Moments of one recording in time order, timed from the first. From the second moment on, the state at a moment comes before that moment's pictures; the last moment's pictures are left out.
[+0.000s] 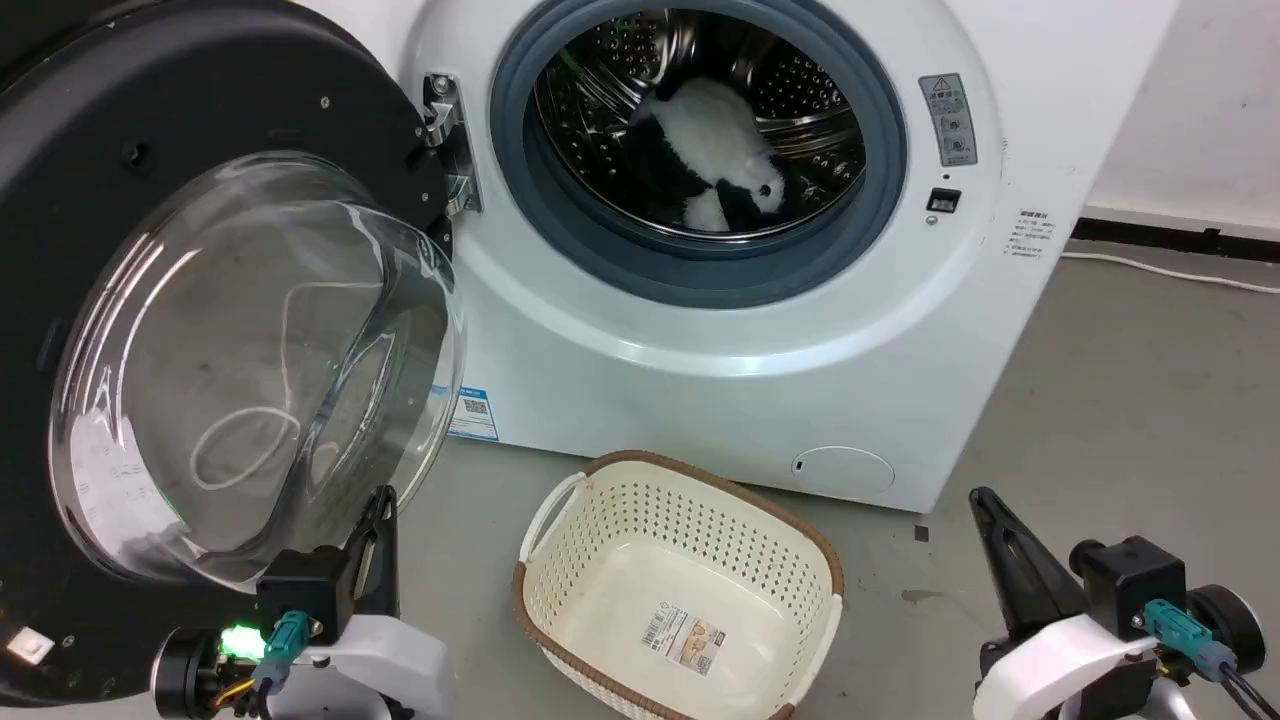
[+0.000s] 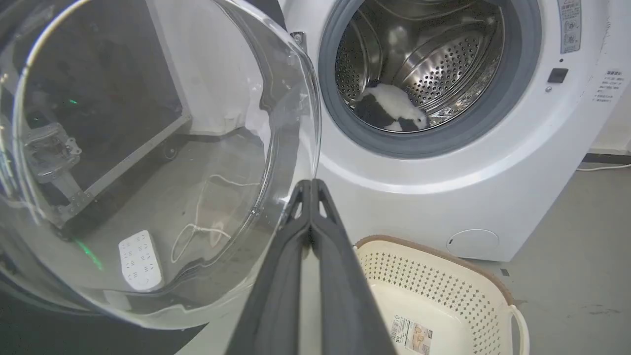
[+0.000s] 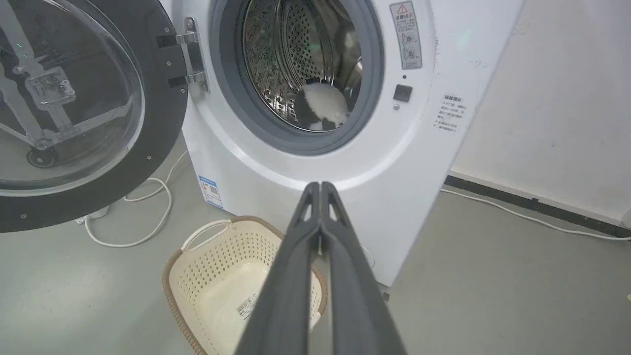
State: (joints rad) left arm -0.01 0.05 0.00 0.00 0.00 0.01 0.00; right arm -0.01 -0.05 0.00 0.00 0.01 0.13 0.00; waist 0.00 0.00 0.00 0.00
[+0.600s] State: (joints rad) left arm -0.01 0.05 0.00 0.00 0.00 0.01 0.00; right arm -0.01 -0.05 0.00 0.00 0.01 0.13 0.00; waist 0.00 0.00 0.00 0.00
